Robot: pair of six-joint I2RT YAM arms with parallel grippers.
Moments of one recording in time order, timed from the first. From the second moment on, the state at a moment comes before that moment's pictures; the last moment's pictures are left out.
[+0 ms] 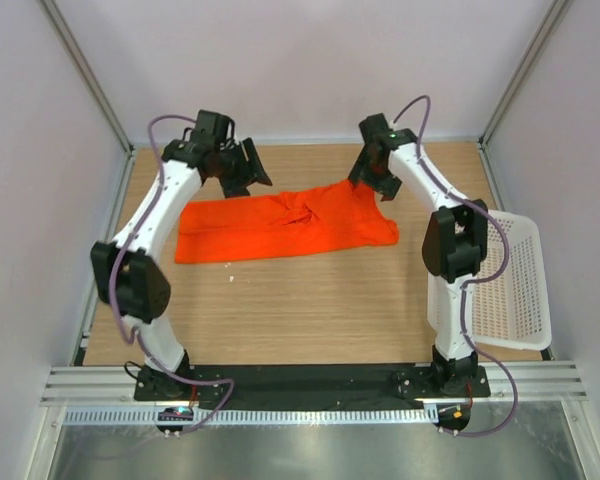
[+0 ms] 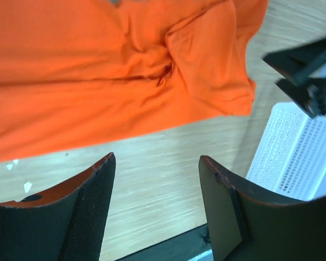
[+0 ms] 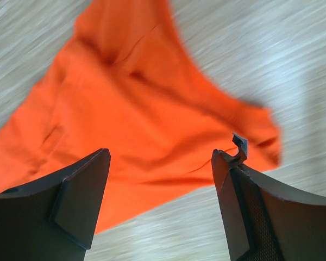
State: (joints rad) left arm -0.29 1.84 1.82 -0.85 0.25 -0.62; right arm 0.29 2.15 2.02 -1.01 0.24 0.75
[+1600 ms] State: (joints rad) left arm -0.32 2.17 1.80 -1.03 -0.05 -0.24; right arm 0.35 2.18 2.21 -0.85 0.31 0.48
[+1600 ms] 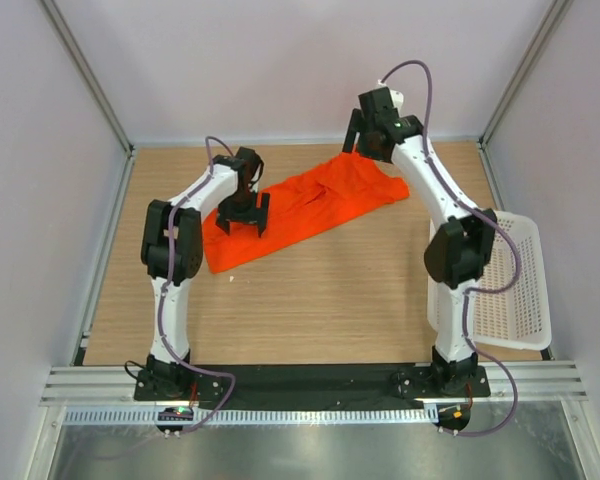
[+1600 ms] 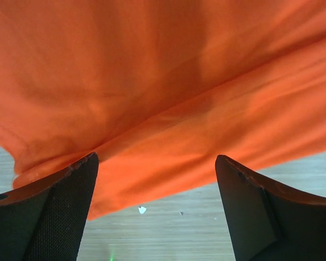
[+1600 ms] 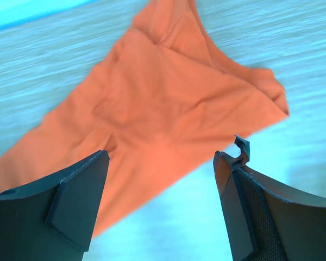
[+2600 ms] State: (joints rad) left arm -0.82 1.79 1.34 -0.80 0.23 -0.97; right arm 0.35 2.17 1.94 -0.75 0.24 0.44
